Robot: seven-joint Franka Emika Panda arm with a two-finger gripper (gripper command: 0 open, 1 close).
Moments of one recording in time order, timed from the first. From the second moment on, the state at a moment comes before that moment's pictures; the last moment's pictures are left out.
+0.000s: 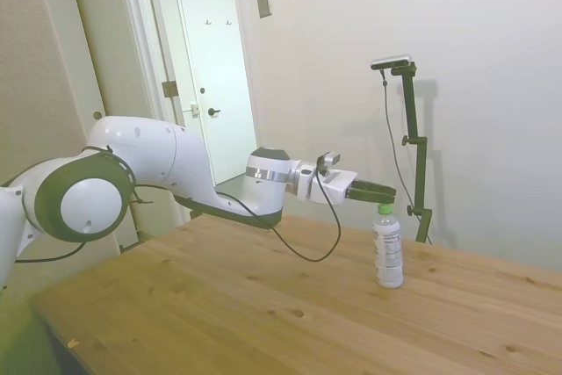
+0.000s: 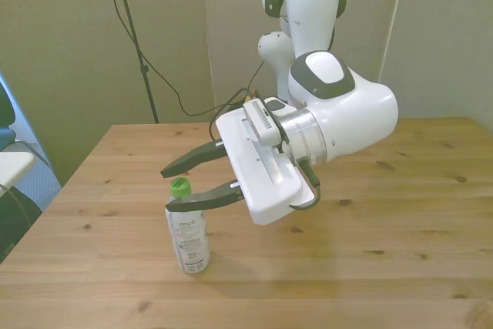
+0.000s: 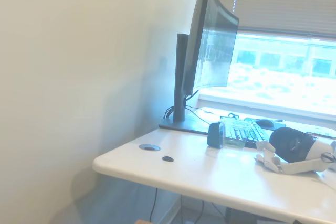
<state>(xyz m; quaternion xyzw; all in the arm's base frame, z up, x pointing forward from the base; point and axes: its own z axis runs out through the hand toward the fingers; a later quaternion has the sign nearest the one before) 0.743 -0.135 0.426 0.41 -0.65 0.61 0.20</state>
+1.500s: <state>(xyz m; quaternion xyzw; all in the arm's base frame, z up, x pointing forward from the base) 0.502 -0.086 0.567 0.77 -0.59 0.23 0.10</state>
